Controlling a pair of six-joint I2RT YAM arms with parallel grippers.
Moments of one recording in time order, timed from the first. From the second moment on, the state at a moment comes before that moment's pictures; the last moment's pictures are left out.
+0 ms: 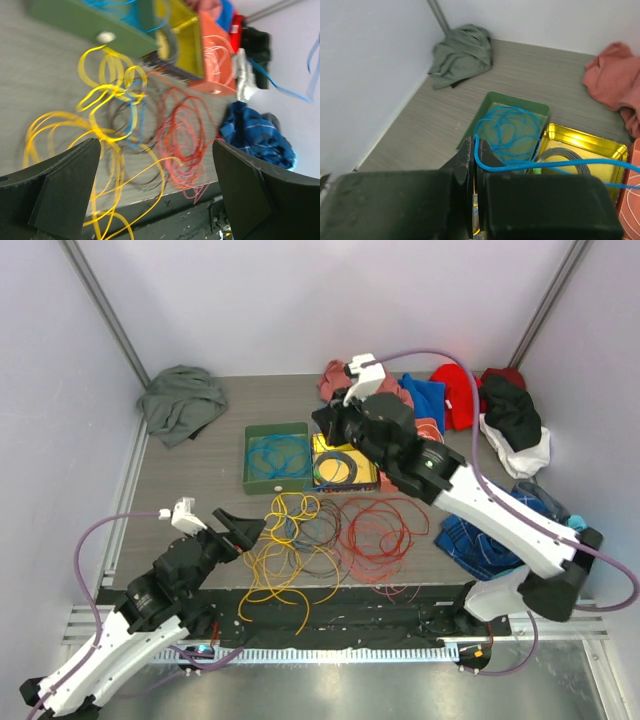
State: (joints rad) left arm -0.80 0.19 0.40 -0.49 -0.36 -1.00; right arm 0.94 1.34 1.49 -0.26 0.32 0.32
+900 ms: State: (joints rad) left arm -0.80 0.11 0.41 -0.81 -0.43 -1.15; right arm 0.80 2.06 1.85 -0.13 0.15 0.37
